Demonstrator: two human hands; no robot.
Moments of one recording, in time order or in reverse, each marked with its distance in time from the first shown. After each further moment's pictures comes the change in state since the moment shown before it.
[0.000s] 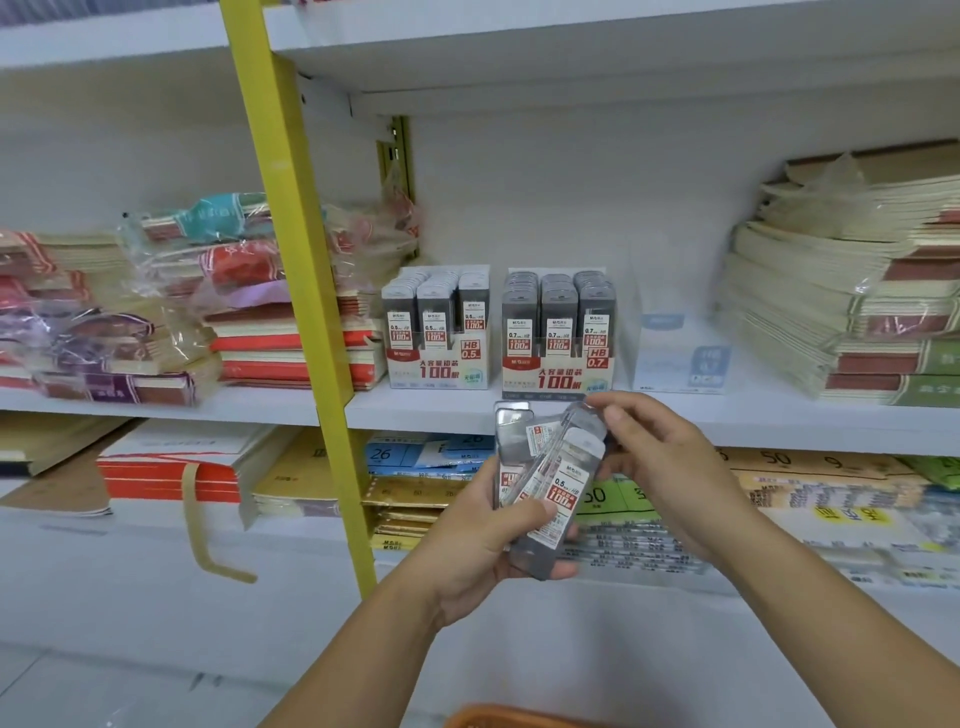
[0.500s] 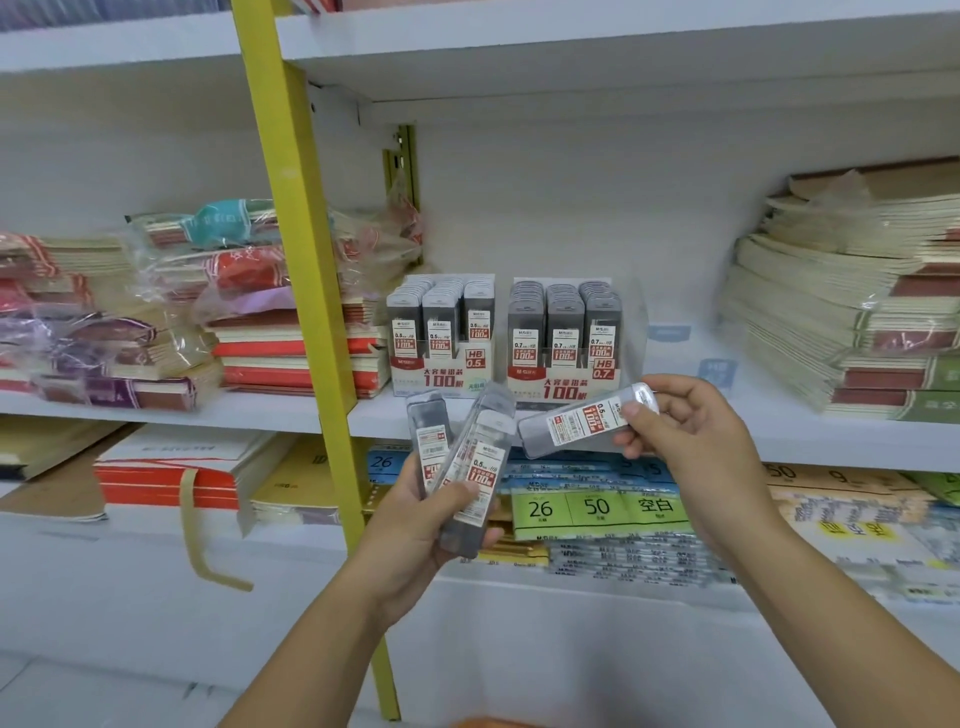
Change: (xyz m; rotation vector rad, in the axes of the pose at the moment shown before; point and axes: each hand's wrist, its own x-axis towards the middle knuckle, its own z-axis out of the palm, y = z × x) left_hand -0.011 0.012 -0.042 -0.082 0.229 0.198; right_hand 0.008 -0.010 -0.006 0.037 0.214 -0.125
